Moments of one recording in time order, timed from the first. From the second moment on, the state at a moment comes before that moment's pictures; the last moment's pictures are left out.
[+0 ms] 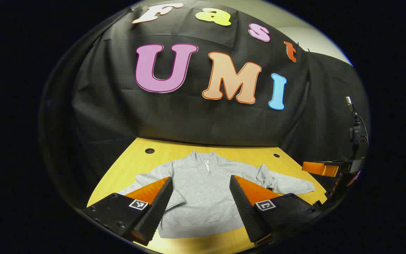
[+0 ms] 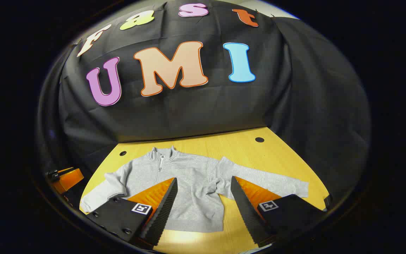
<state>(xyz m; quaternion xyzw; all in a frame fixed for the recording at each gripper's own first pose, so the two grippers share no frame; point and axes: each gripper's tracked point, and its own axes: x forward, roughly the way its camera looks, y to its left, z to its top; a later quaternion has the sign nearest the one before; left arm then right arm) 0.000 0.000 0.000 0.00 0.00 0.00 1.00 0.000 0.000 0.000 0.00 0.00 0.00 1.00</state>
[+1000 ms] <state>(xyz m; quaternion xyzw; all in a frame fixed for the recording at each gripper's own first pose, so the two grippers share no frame) -0.013 0.017 -0.016 -0.01 0.01 0.02 1.00 -0.003 -0.023 -0.022 0.00 0.04 -0.03 1.00</state>
